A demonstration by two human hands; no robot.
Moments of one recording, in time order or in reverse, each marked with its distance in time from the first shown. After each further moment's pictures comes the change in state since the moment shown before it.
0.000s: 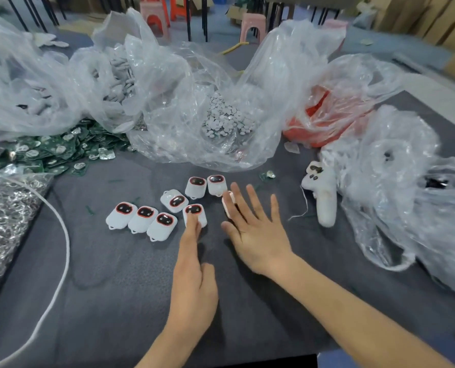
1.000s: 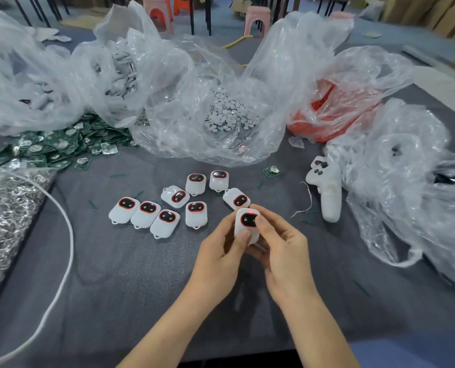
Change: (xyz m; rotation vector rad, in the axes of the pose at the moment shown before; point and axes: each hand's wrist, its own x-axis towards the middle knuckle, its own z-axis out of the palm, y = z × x) left_hand 0.023 0.021 0.017 -0.263 -0.255 -0.050; right_hand -0.050 -0.024 -0.029 1.885 0.315 0.613
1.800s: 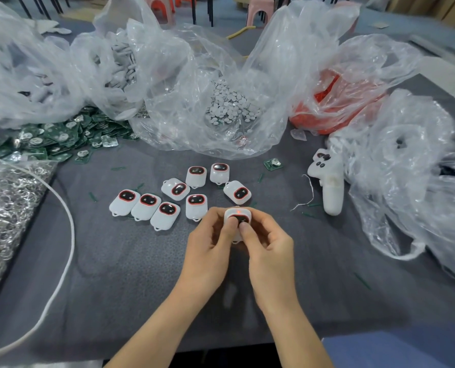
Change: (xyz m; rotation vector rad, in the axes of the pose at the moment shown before) left_hand -0.001 -0.005 -0.008 -0.023 0.129 0.052; right_hand -0.017 0.021 0.013 -0.320 0.014 -0.265
